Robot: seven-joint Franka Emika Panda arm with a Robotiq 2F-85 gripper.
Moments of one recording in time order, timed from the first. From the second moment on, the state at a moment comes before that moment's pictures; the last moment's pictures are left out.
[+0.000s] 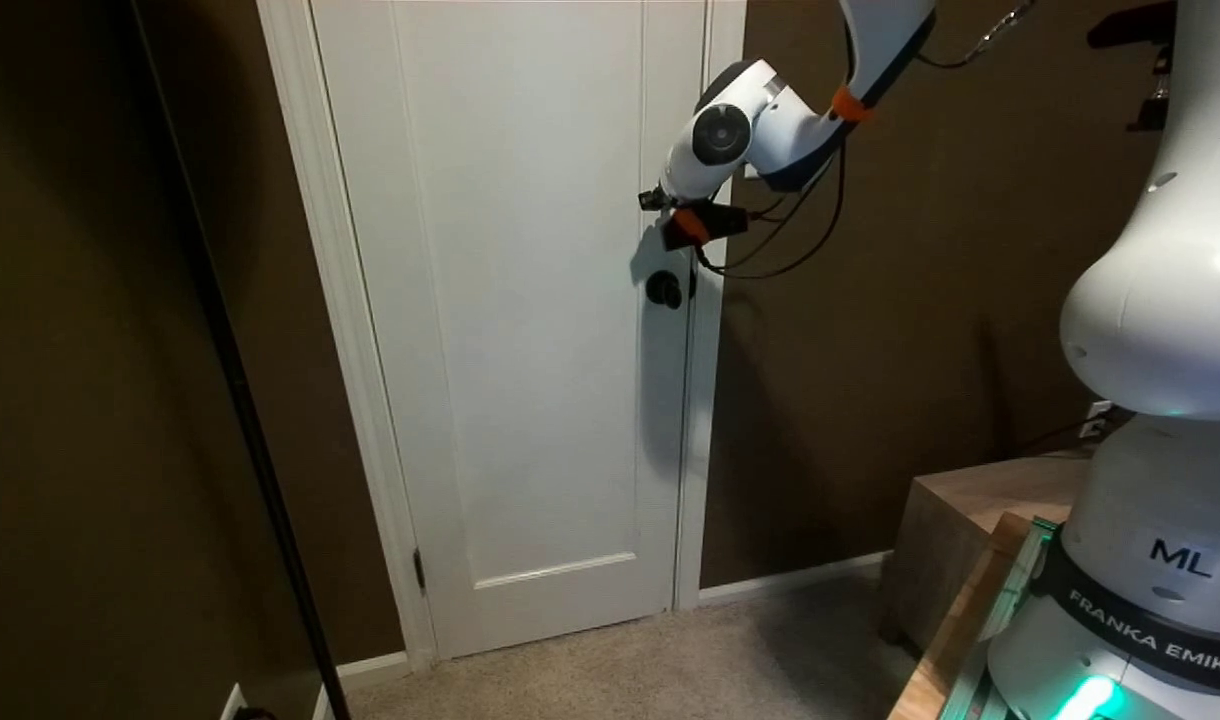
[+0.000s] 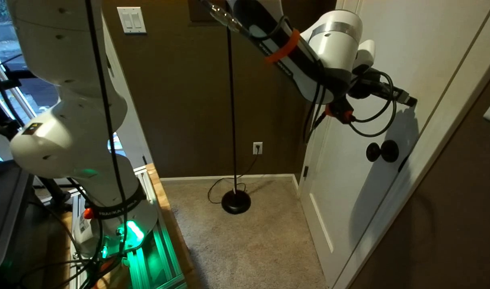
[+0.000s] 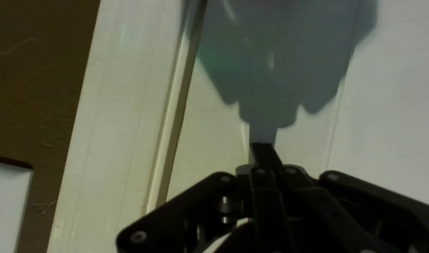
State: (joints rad) arm -0.52 0.27 0.17 -1.89 -2.25 2.74 2.13
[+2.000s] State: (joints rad) arm -0.26 -0.08 0.06 -2.01 -0.18 1.93 0.14
